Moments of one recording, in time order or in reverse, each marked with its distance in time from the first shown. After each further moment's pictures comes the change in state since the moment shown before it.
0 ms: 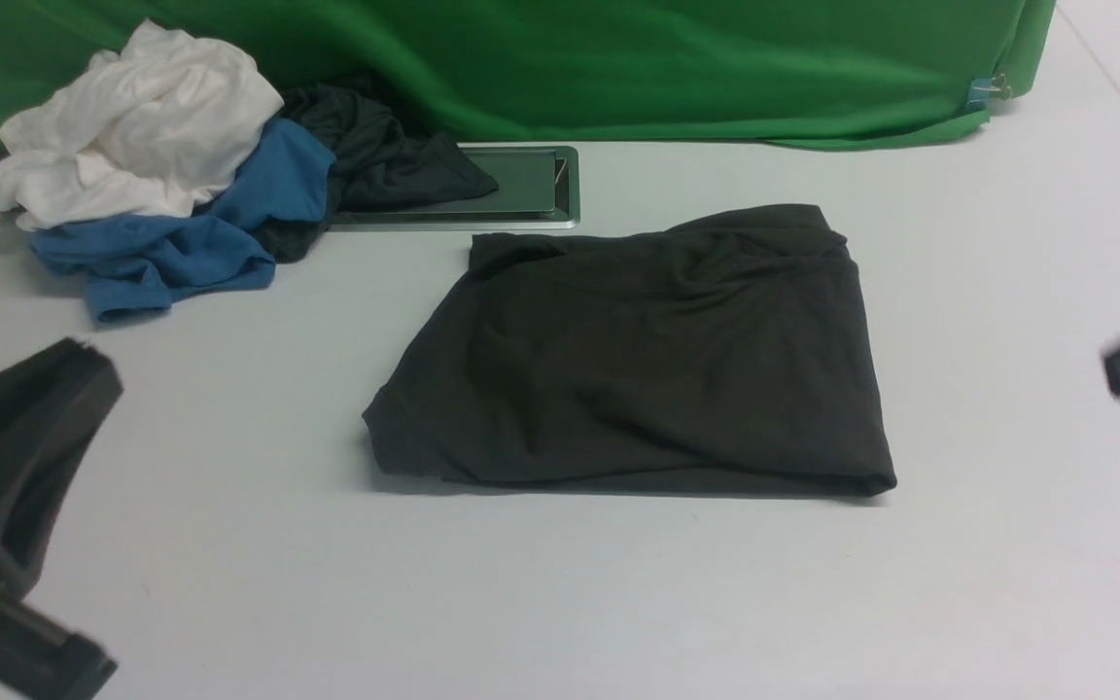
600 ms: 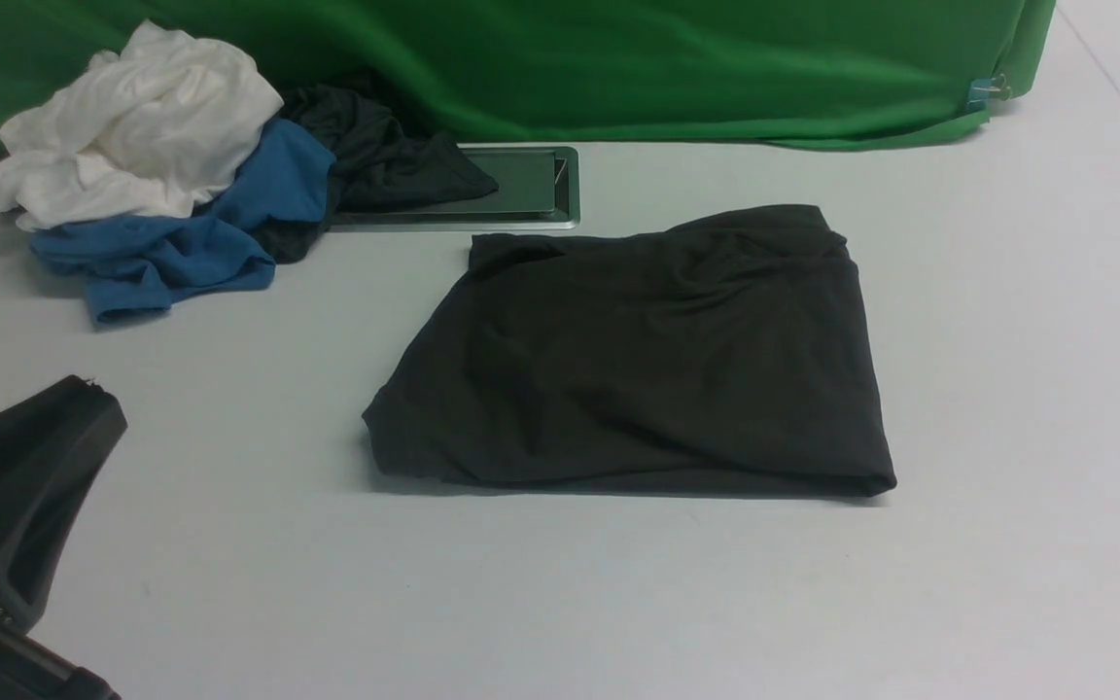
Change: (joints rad) right arm 0.000 -0.468 0.329 -0.001 -0.339 0.095; left arm 0.000 -0.021 0.019 0.000 0.023 0.000
